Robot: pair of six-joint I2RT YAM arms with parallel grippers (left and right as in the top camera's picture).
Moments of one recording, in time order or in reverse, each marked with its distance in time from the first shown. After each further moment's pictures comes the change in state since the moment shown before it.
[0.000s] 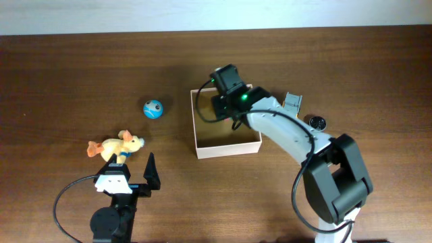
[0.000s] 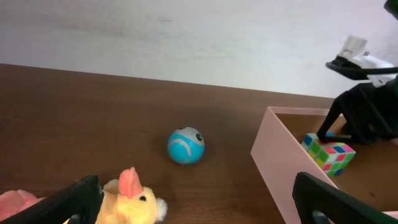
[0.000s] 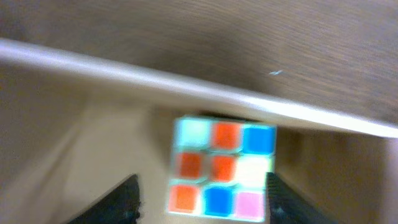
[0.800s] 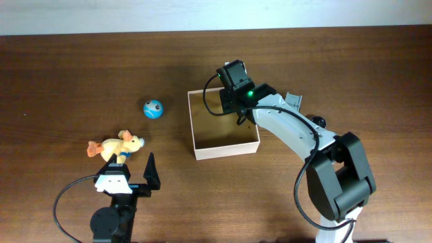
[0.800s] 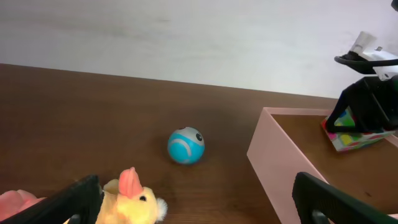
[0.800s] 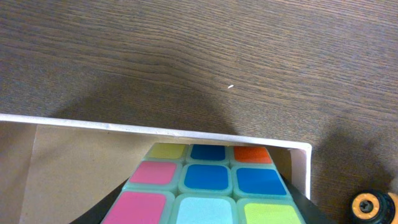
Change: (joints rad) left arm 0.000 0.000 0.000 0.000 0.000 0.000; right arm -0.053 0.000 0.000 0.028 0.064 0.026
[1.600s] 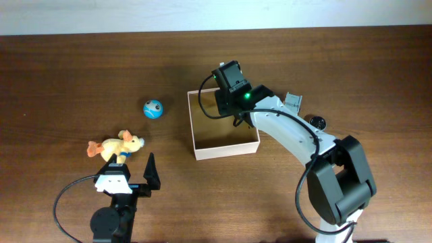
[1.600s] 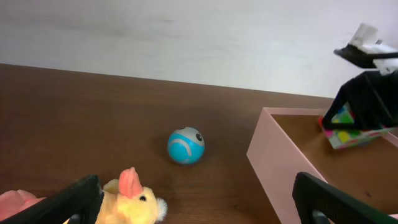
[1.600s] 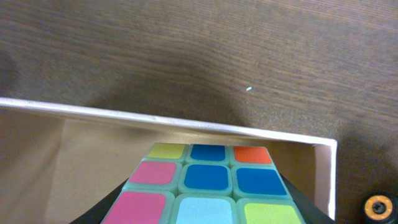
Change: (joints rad) left arm 0.000 0.000 0.000 0.000 0.000 0.000; right arm 0.033 -0.015 0.002 0.001 -0.008 0.000
